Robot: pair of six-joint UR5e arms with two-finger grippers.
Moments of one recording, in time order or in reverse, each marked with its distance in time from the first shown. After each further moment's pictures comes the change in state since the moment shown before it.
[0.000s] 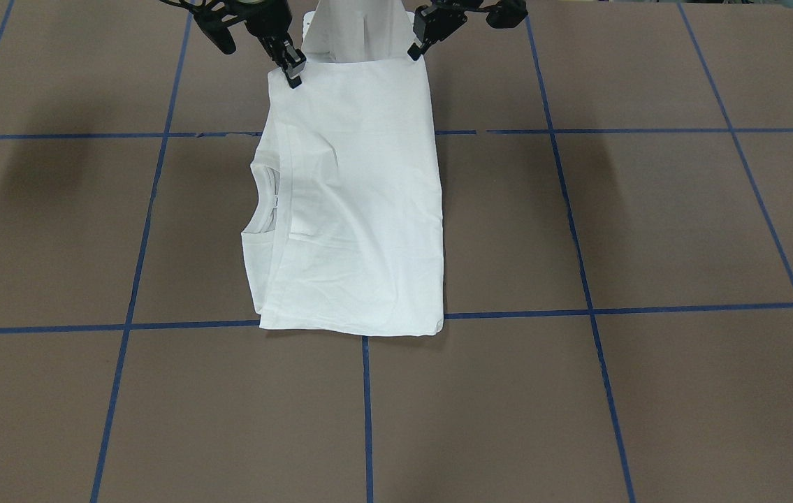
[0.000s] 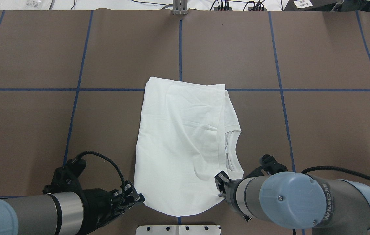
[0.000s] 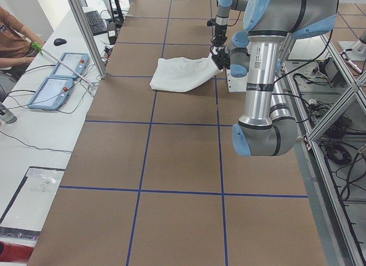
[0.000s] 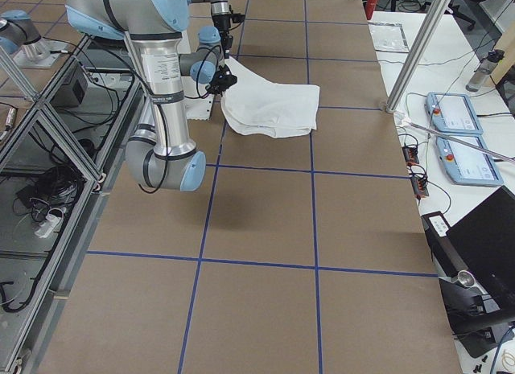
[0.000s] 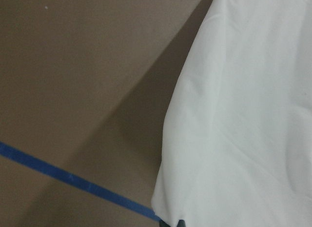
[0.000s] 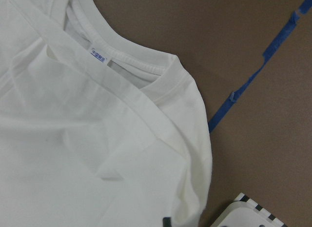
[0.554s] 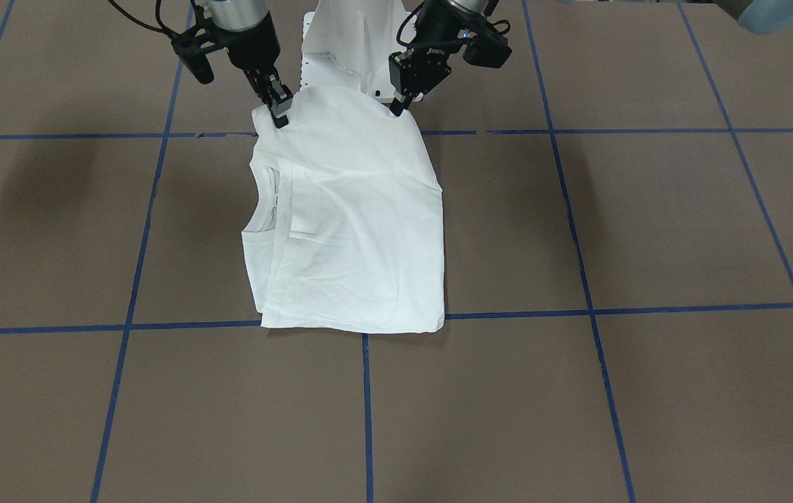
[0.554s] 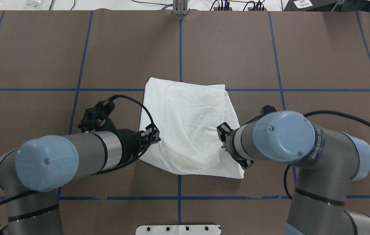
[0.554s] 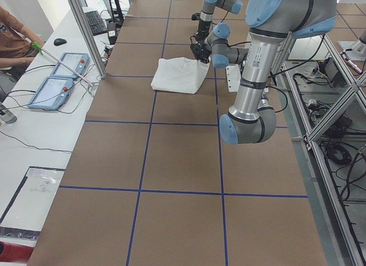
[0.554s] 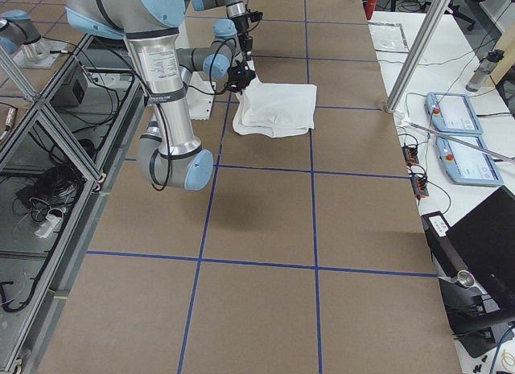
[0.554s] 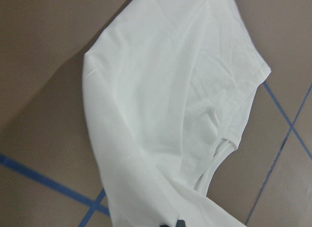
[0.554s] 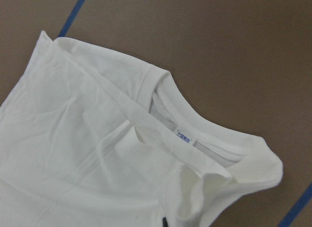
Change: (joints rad) left arm -0.247 -0.245 0.239 0.088 -0.015 0.256; right arm 0.251 0.123 -0.164 -0.019 0.068 -0.159
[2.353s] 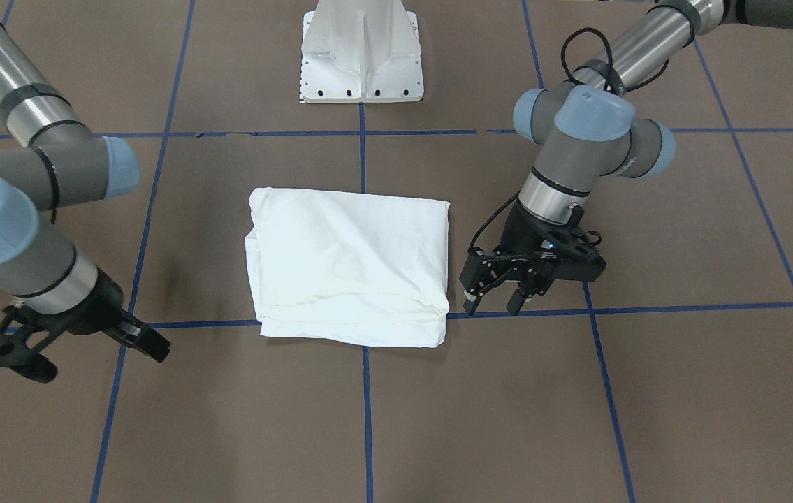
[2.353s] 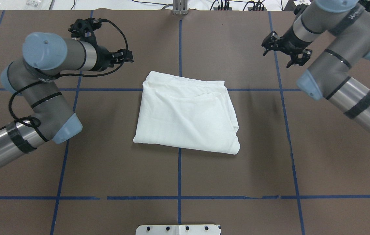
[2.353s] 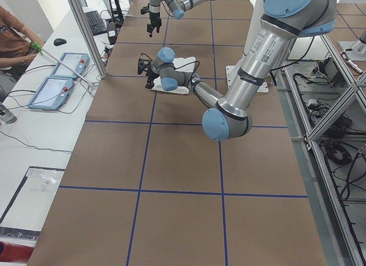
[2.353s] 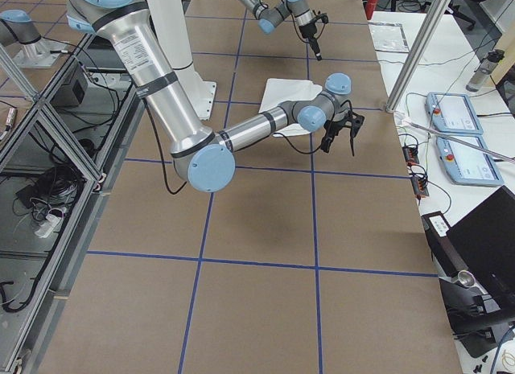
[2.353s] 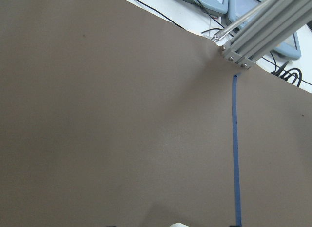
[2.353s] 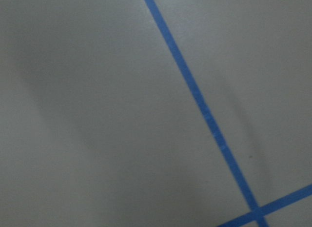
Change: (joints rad) left arm -0.436 -0.073 0.540 -0.385 -0.294 0.701; right arm 0.597 0.039 -0.655 0.413 0.464 -1.007
